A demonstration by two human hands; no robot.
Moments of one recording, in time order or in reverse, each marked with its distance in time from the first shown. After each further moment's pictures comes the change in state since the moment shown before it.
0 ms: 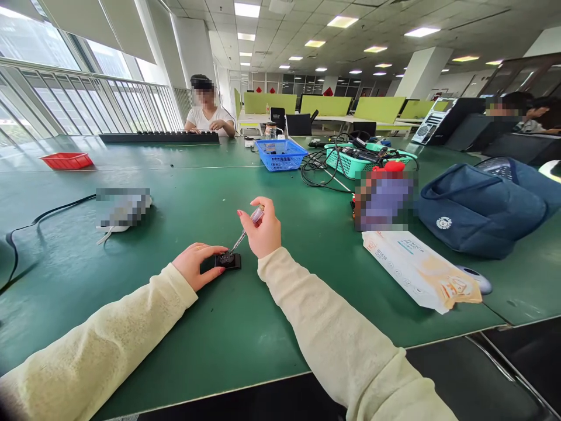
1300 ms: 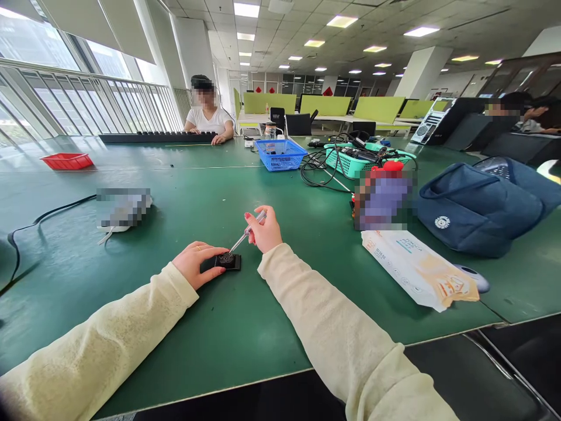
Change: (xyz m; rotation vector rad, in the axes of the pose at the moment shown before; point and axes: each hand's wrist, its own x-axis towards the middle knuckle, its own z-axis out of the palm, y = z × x) left_hand 0.001 -0.003 -0.001 0.007 -0.018 0.033; right_hand 0.007 0.029 0.001 0.318 -0.198 0.448
